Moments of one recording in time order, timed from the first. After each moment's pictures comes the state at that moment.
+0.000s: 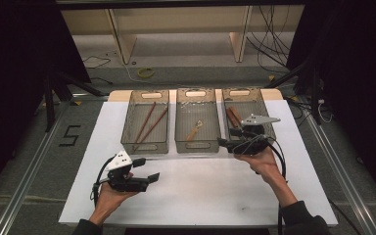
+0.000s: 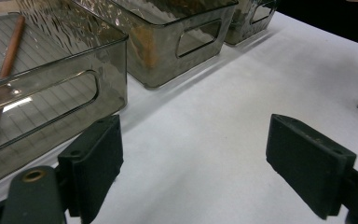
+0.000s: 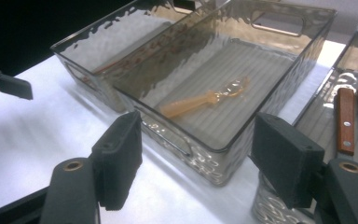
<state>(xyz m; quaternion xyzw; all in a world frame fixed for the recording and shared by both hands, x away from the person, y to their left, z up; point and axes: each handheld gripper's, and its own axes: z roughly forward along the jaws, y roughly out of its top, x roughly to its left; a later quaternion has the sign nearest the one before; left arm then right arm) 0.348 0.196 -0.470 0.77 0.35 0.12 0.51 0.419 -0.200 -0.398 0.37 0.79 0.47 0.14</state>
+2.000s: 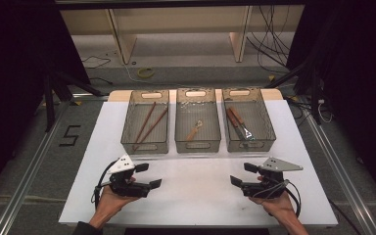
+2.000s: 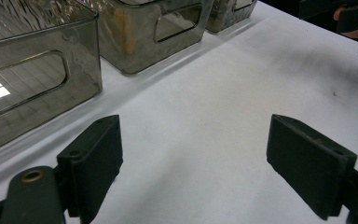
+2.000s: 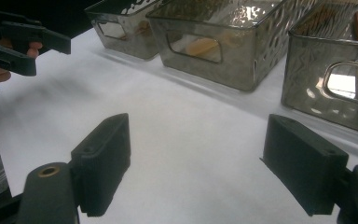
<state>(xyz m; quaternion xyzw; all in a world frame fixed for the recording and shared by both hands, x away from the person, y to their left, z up) 0.340 0.190 -0.475 0.78 0.34 0.09 0.51 0.328 -0.242 -0.457 0.38 0.77 0.50 0.12</state>
